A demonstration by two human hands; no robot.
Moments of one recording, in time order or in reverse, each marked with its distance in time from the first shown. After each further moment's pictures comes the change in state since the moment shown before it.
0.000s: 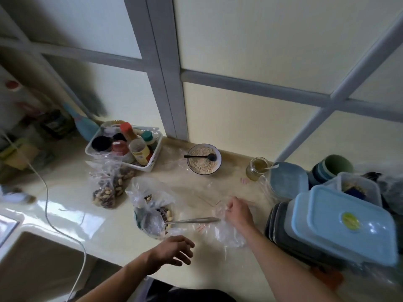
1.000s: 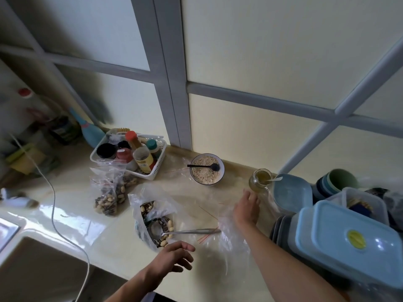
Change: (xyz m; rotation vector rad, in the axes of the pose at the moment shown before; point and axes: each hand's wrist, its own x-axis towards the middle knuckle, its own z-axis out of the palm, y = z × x) left_hand -0.012 0.005 0.008 -0.132 0.118 0.125; right_hand 0.029 -0.020 -0.018 -0.190 0.302 0.090
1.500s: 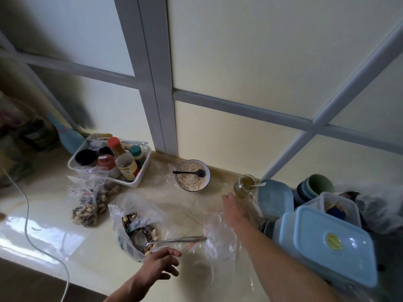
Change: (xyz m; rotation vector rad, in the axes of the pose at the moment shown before) left_hand 0.013 0.001 0.002 -0.031 0.036 0.003; right_hand 0.025 0.007 -0.034 -0.505 -0.150 -0.430
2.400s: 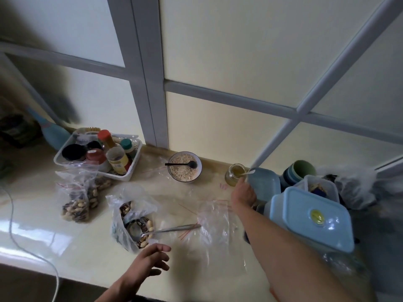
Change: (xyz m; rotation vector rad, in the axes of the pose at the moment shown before) left_hand -0.020 -0.017 -0.014 -0.022 -0.023 0.039; right_hand -0.006 0.022 -0.016 0.335 0.185 0.640
